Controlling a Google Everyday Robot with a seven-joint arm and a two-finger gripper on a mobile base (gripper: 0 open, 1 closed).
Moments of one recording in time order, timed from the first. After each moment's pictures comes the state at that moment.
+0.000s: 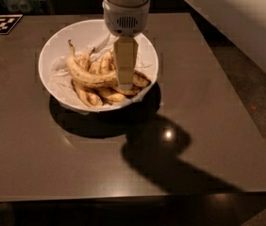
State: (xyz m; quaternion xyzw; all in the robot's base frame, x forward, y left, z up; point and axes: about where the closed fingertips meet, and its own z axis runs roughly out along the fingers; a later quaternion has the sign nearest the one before) arm 0.553 0.012 0.960 -0.72 0.68 -0.06 0.12
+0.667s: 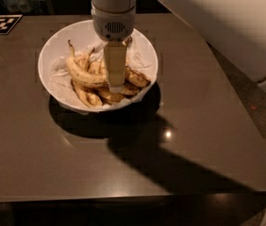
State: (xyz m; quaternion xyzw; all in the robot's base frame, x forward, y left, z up) arm 0.560 0.037 0.943 -0.74 0.66 -0.04 0.10
